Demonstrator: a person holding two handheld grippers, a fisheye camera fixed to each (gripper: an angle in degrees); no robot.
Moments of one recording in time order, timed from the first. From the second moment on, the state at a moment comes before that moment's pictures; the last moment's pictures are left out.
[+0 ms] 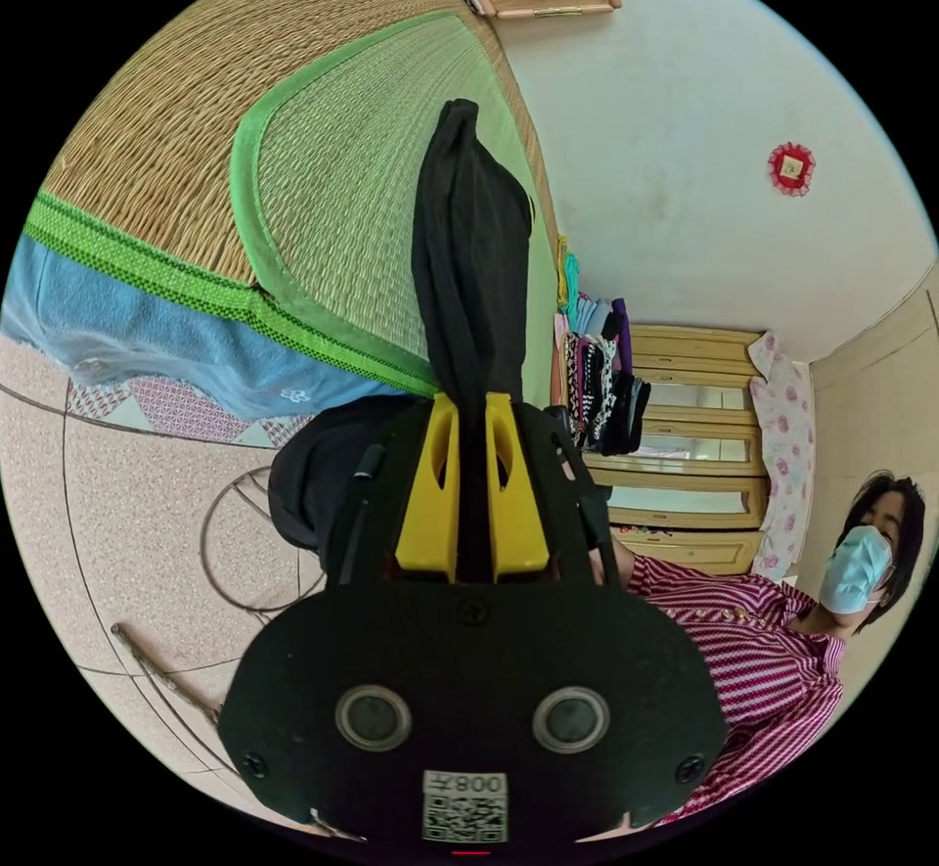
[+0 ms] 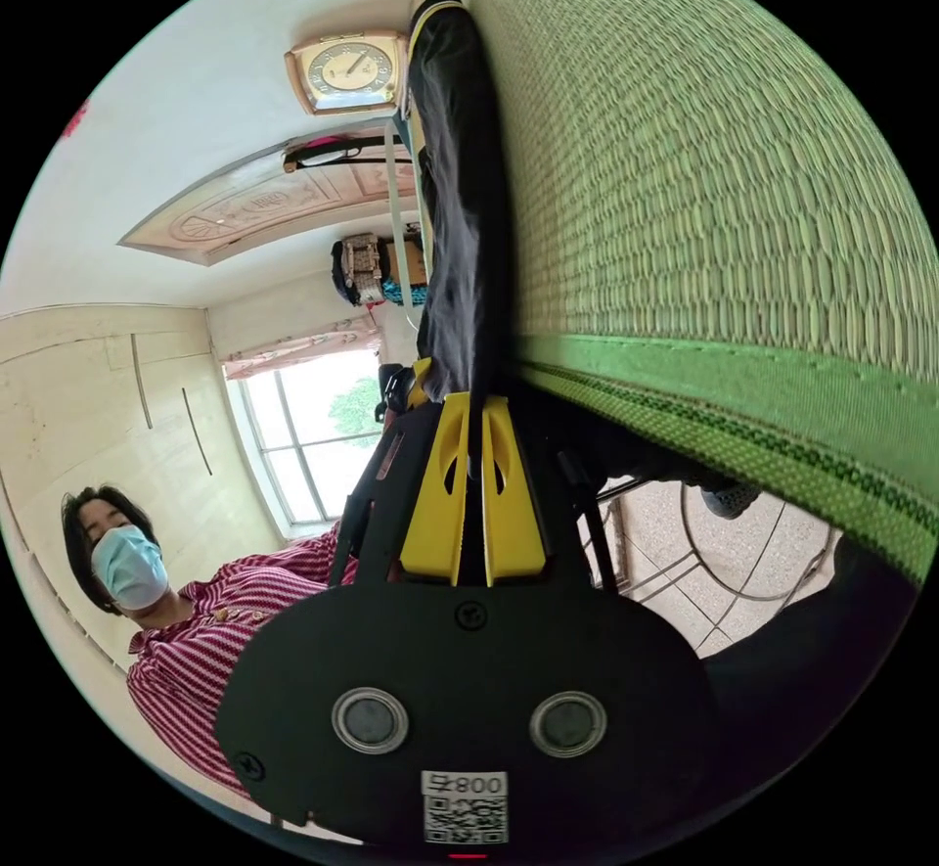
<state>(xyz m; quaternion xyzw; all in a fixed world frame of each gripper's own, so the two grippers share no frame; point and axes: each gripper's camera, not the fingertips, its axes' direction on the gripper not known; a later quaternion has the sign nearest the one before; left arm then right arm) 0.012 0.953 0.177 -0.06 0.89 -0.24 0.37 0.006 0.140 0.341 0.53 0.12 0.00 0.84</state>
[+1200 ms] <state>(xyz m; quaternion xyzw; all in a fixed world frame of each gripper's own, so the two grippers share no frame) 0.031 1.177 -0.110 0.23 0.91 -0.21 0.27 -0.292 0.395 0.371 0.54 0.24 -0.30 0.75</state>
